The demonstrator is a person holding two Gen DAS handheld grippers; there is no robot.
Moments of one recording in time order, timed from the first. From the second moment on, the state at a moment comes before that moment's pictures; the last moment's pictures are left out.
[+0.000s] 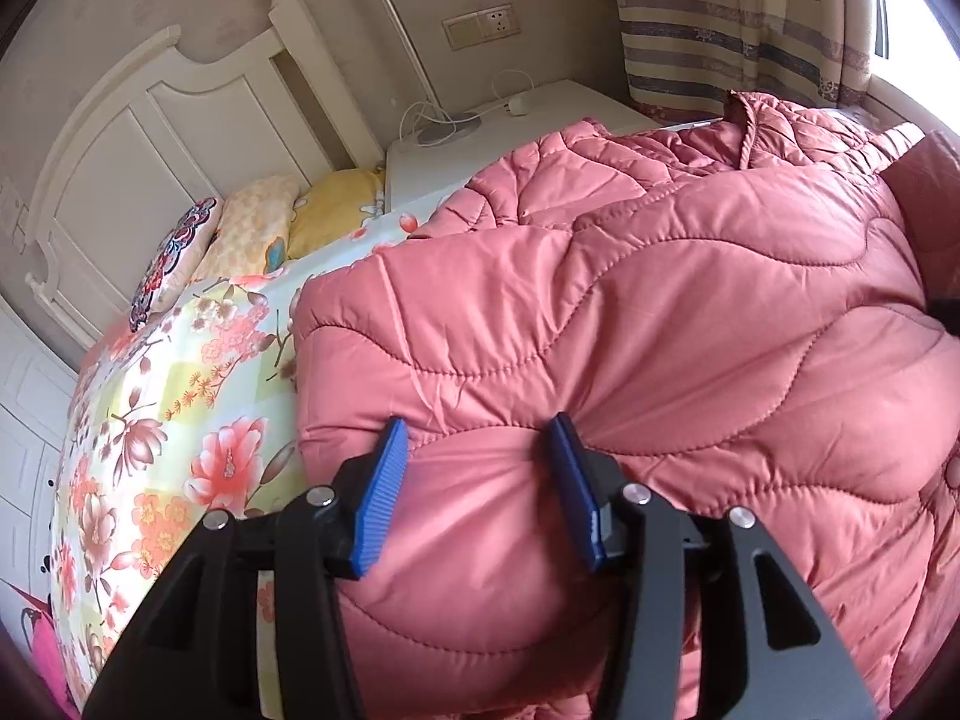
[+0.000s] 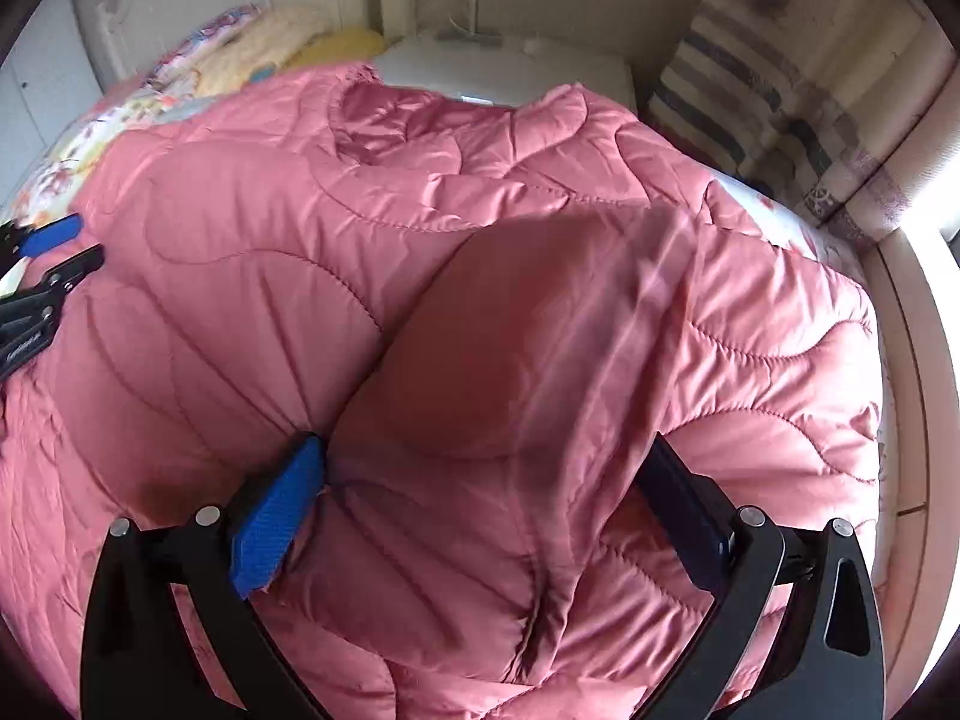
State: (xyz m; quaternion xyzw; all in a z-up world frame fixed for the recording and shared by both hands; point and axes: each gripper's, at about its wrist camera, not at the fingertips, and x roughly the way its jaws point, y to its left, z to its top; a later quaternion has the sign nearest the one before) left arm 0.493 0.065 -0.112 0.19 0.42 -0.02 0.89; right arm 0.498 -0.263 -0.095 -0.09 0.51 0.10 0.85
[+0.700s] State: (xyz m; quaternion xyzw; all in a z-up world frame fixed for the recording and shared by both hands) left arm 0.293 0.123 -0.071 0.12 0.37 -0.03 0.92; right arm 0.281 -0.312 -0.036 -0.15 0.40 0.07 0.90
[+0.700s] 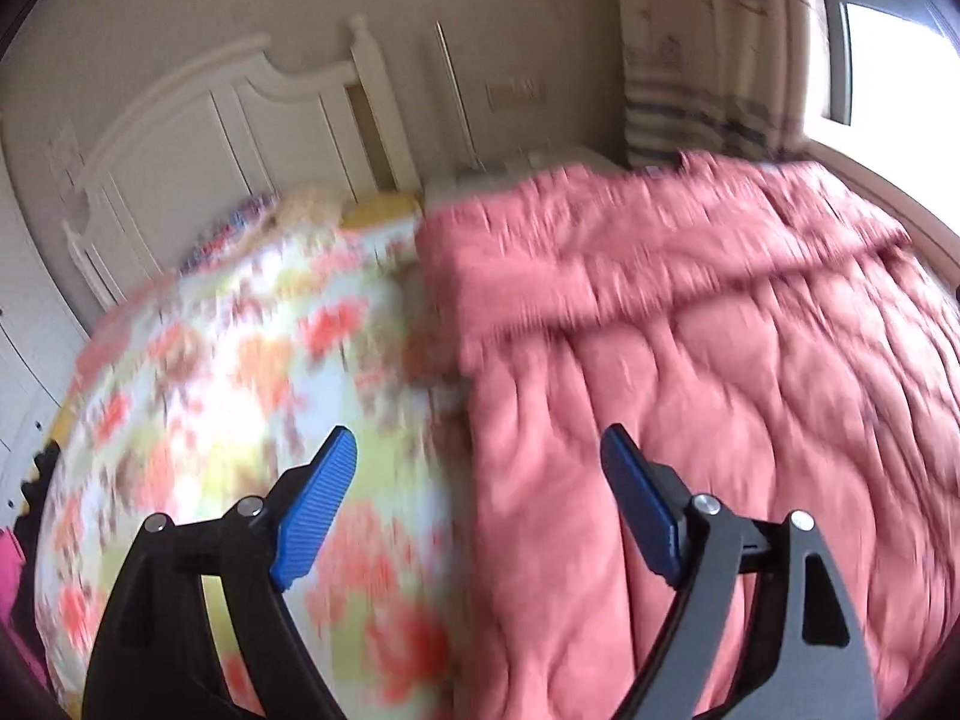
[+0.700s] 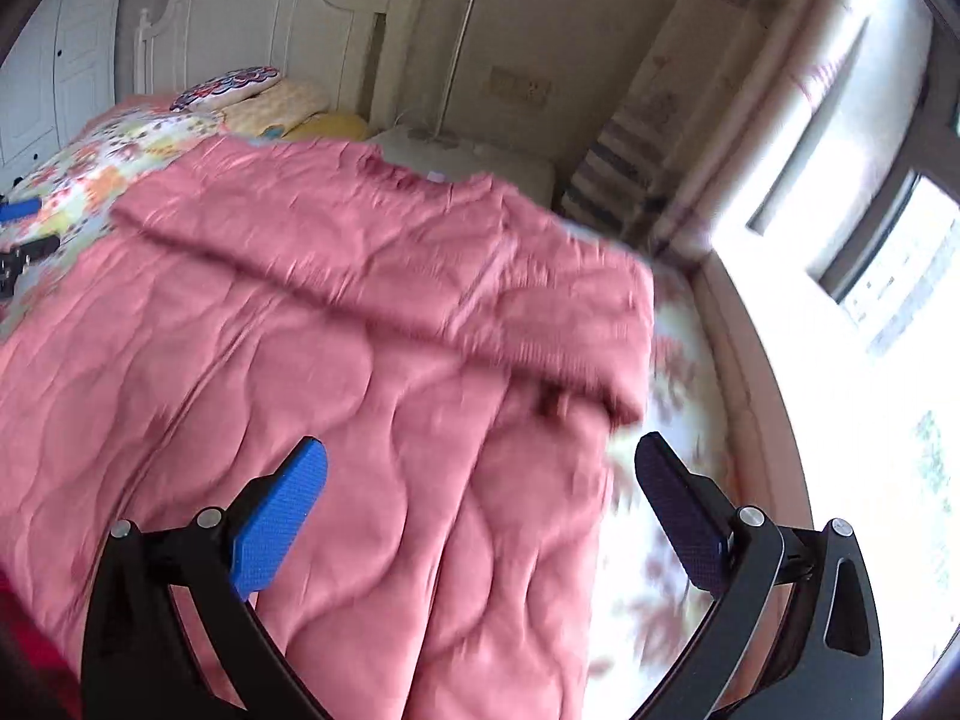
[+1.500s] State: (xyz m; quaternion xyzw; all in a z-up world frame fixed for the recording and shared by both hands) left arm 0.202 0.168 -0.133 0.04 0.49 -0.05 0.87; right arm 0.160 -0.418 -0.111 0.00 0.51 0.06 0.86
